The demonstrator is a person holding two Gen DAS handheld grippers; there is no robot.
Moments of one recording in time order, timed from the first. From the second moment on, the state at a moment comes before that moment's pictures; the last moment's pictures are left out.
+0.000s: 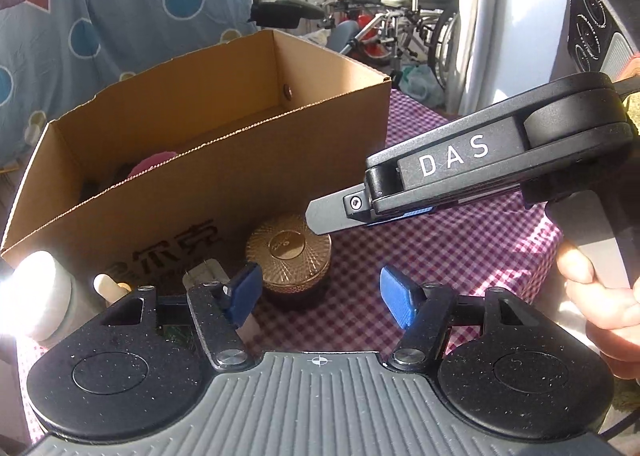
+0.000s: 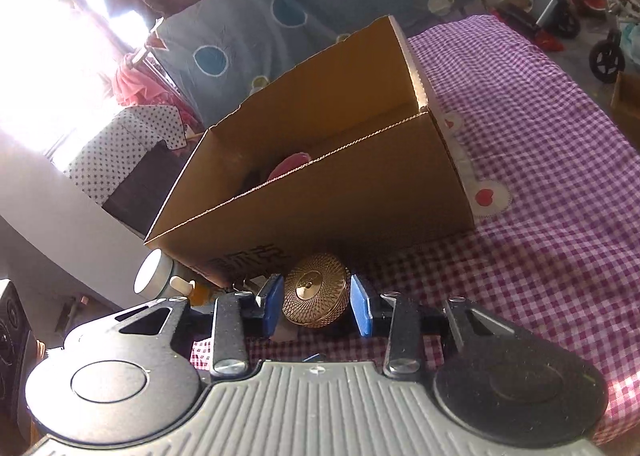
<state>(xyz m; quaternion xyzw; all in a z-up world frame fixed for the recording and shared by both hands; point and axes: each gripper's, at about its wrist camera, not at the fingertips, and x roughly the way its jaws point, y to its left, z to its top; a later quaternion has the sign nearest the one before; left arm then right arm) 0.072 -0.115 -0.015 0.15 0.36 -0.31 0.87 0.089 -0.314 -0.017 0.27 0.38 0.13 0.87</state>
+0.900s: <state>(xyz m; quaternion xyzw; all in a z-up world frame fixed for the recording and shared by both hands) 0.089 -0.133 -0.019 0.18 0.40 -0.27 0.86 0.133 -0.319 -0.040 0.31 0.42 0.16 0.84</state>
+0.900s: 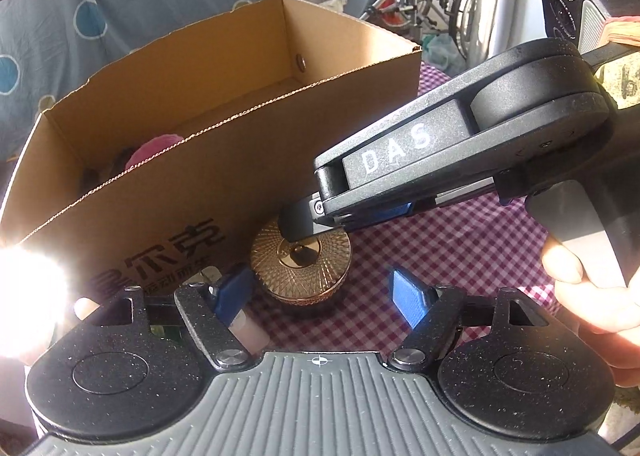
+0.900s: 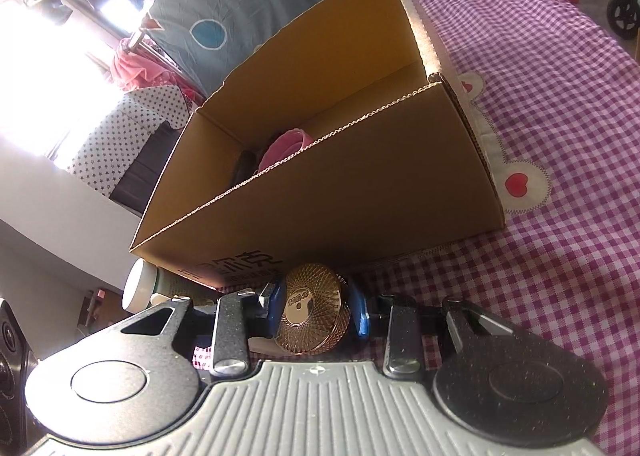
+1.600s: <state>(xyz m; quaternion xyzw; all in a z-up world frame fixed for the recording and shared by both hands) 0.075 -0.149 -0.020 0.18 0.39 -0.32 0.84 0.101 -0.365 -0.044 0.35 0.41 0.14 0.83</state>
